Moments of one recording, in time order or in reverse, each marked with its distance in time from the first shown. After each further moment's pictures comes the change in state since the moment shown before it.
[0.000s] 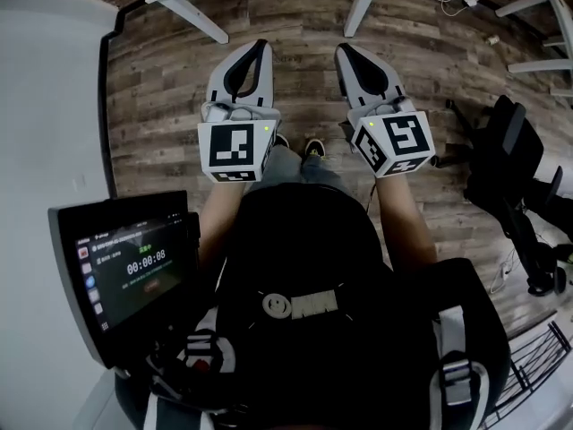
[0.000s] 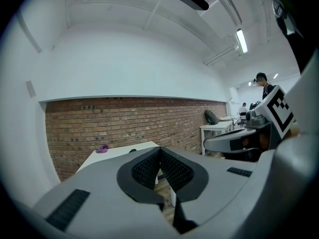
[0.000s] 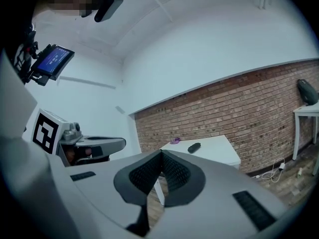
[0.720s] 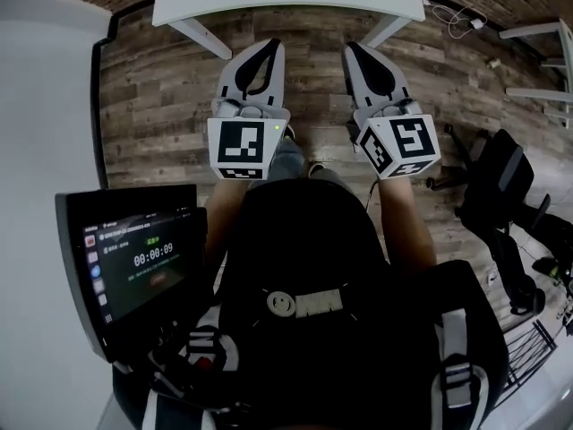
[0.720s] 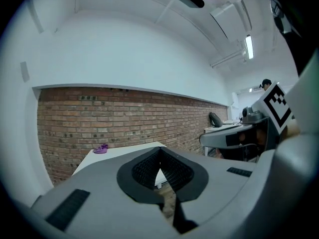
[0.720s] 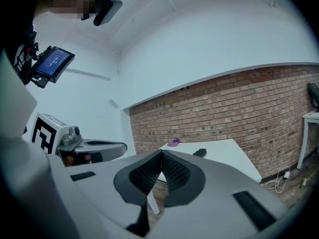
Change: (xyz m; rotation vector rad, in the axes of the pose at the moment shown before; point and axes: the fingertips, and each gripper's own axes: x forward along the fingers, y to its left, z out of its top) left arm 0.056 0.058 0.004 0.005 -0.051 -0.011; right arm 0.082 -0.012 0.028 -0.053 -0.036 0.007
